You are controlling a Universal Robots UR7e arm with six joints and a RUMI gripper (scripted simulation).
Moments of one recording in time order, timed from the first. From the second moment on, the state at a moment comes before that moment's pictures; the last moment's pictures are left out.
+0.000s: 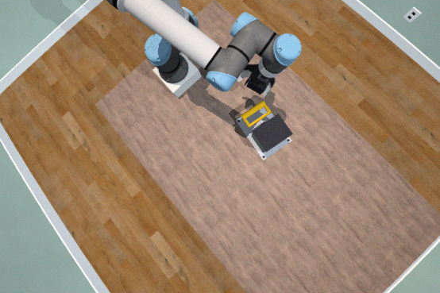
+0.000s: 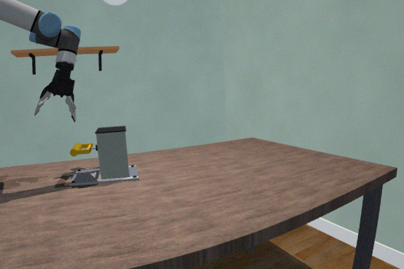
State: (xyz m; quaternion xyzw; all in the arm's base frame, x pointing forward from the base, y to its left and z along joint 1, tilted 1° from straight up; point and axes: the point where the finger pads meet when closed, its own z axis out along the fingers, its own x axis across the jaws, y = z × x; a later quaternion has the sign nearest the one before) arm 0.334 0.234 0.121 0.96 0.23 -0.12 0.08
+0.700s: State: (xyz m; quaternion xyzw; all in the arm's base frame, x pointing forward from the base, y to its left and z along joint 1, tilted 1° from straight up) arm 0.405 0.190 0.098 1.00 0.00 -0.02 0.02
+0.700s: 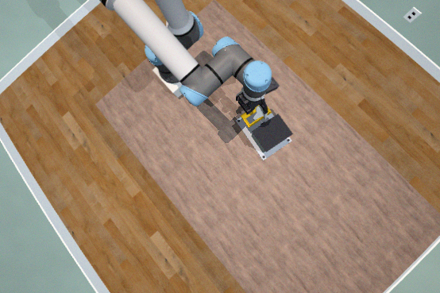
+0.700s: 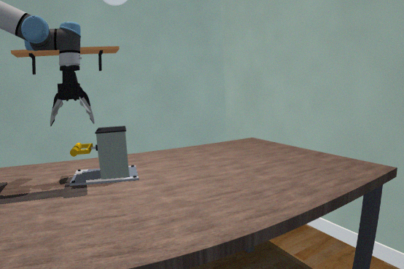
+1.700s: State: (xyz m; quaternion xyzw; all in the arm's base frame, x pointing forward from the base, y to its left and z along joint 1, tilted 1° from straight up) arm 0.411 0.186 0.096 1.00 -0.02 -0.01 0.01
